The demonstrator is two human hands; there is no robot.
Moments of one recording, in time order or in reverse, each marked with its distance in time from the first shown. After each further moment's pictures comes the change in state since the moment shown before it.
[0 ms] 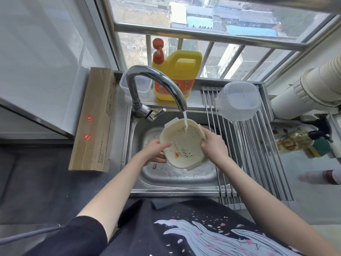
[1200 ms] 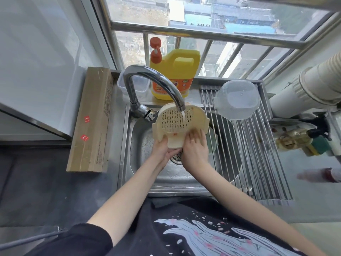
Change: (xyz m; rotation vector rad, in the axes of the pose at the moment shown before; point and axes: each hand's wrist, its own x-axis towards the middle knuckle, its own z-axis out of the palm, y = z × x) left_hand 0.002 0.008 0.048 -0.745 0.171 0.104; right_hand -0.018 -0.029 0.049 -0.704 0.057 -0.243
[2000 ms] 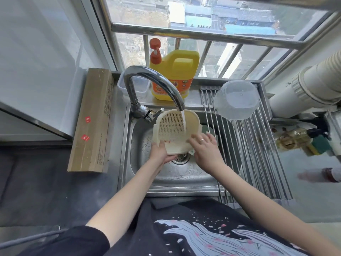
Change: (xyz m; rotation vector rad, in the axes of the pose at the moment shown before) left_hand -0.008 -0.001 -0.007 0.194 0.160 -0.071; right_hand -0.006 0.051 0.021 0.289 0.301 -0.212
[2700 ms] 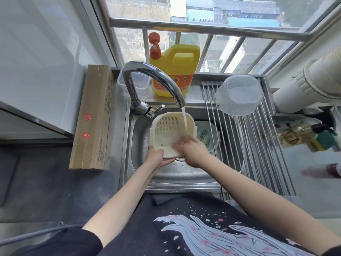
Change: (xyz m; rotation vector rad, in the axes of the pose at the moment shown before) left_hand 0.008 -0.017 -0.022 -0.005 -0.053 0.024; right_hand 0.025 -0.033 0.007 -0.072 -0.577 -0.104
